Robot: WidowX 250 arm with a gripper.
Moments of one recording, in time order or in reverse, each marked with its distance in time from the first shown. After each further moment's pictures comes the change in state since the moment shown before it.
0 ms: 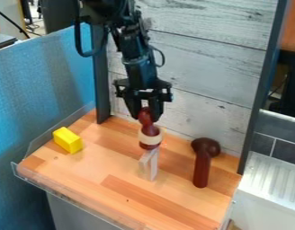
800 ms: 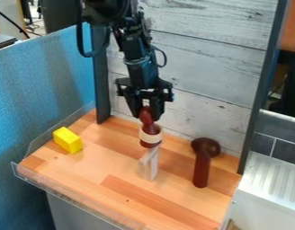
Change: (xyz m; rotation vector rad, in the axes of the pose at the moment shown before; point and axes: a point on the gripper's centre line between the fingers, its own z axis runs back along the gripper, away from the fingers) arm 0.005 0.001 -0.001 0.027 -0.029 -0.008
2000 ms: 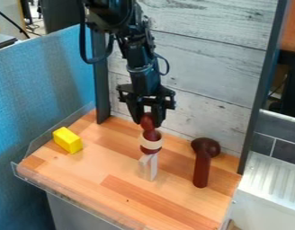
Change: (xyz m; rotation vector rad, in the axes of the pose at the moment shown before) arm -0.006 -0.002 -0.009 0.020 0.005 -0.003
